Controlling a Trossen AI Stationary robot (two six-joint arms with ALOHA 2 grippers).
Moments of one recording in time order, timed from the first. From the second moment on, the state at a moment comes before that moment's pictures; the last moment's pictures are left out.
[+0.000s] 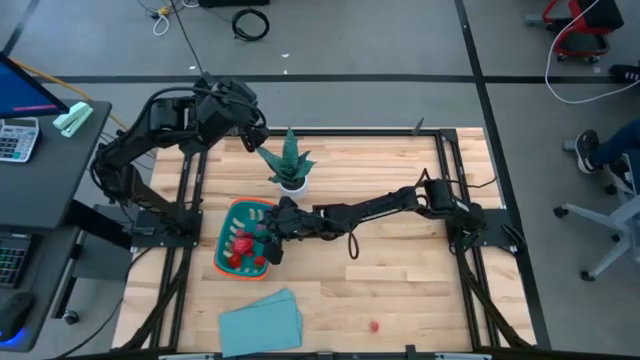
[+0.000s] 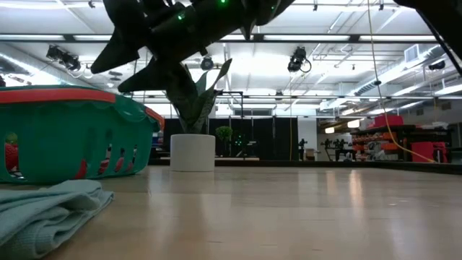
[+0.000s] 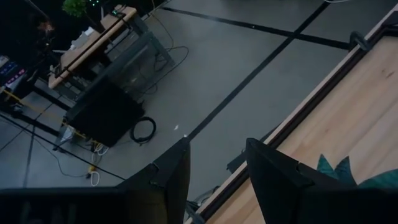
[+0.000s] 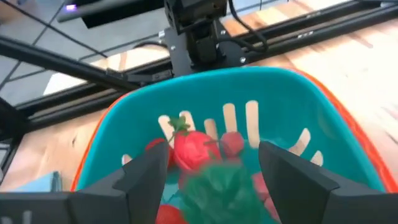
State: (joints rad) left arm 0.16 1.51 2.09 -1.31 -0.90 -0.12; right arm 0.11 2.25 1.76 0.04 0.18 0.37
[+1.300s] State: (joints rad) left arm -0.33 1.96 2.09 -1.22 -0.17 -0.15; right arm 0.98 1.83 1.76 -0.85 0.75 0.65
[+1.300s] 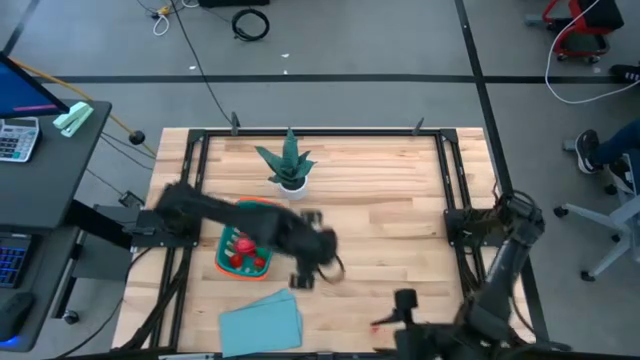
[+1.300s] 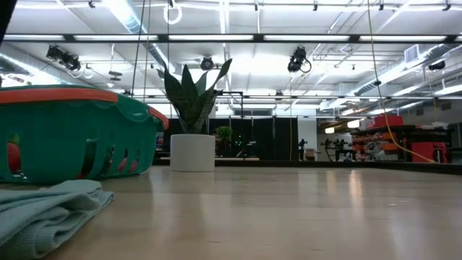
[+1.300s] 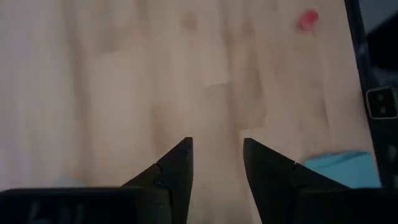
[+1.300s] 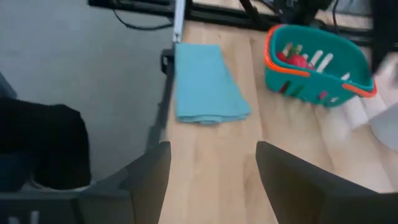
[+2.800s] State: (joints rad) left arm -0.47 2.59 2.09 -0.17 -0.14 -0.12; right arm 0.94 1.82 1.76 -0.87 0.79 0.91
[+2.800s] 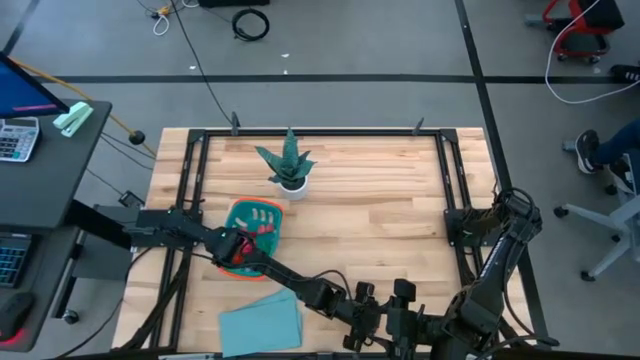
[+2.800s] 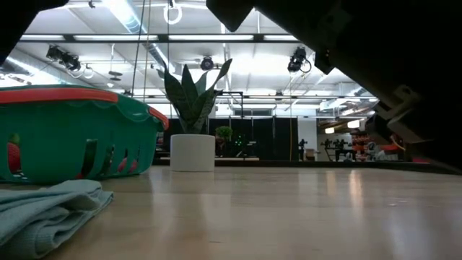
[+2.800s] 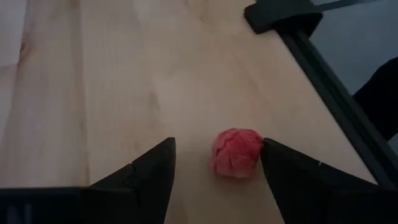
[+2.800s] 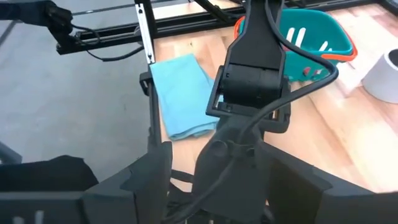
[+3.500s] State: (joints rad) left arm -0.45 2.37 2.09 -0.89 -0.44 -0.13; right arm 0.94 1.82 1.76 -0.87 0.79 0.92
